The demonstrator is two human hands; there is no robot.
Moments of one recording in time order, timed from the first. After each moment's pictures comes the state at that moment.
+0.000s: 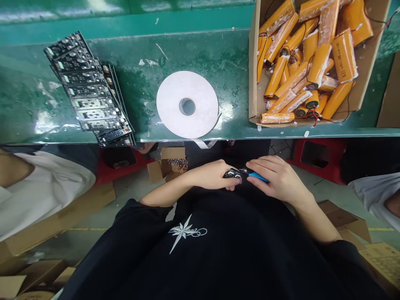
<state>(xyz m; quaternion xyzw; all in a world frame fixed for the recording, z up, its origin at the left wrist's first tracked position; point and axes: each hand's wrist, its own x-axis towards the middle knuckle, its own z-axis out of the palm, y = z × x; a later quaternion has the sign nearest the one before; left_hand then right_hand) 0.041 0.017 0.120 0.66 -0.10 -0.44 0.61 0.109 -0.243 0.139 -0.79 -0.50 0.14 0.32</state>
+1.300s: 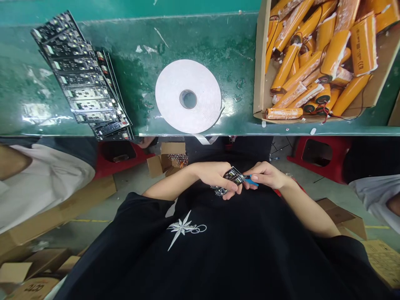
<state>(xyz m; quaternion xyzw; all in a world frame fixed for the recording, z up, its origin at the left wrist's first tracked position) 0.041 0.018 0.101 0.38 -0.10 -0.56 0.73 0.092 -0.240 0.067 -0.40 -0.23 0.60 0.66</state>
